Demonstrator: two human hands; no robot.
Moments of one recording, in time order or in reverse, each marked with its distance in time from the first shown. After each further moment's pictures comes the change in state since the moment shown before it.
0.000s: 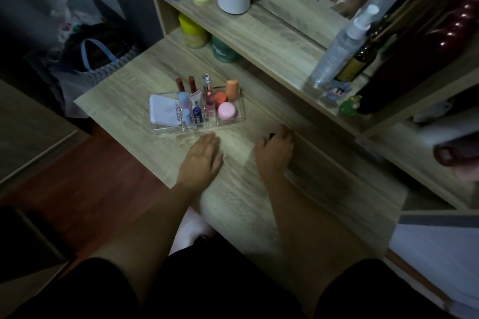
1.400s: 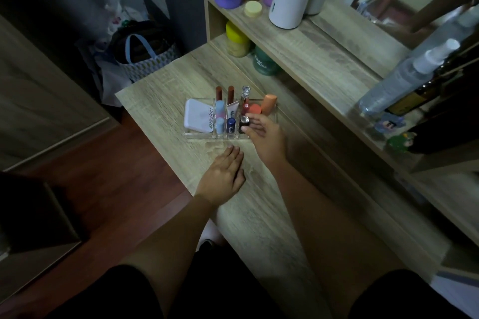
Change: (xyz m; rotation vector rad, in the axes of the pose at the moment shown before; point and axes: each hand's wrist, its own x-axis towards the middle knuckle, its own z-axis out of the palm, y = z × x) left_hand -0.005 -0.012 0.008 0.052 0.124 0.088; right_hand 0.015 -0.074 0.025 0.670 -0.491 -0.422
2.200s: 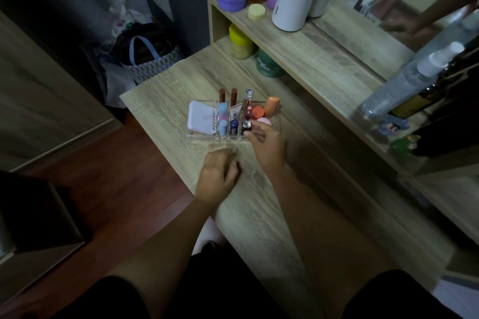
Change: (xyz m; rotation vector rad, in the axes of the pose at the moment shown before) left_hand -0.003 -0.002 -0.015 -0.264 0.129 -0.317; right_hand -0.002 0.007 0.012 -0.060 0.081 0.043
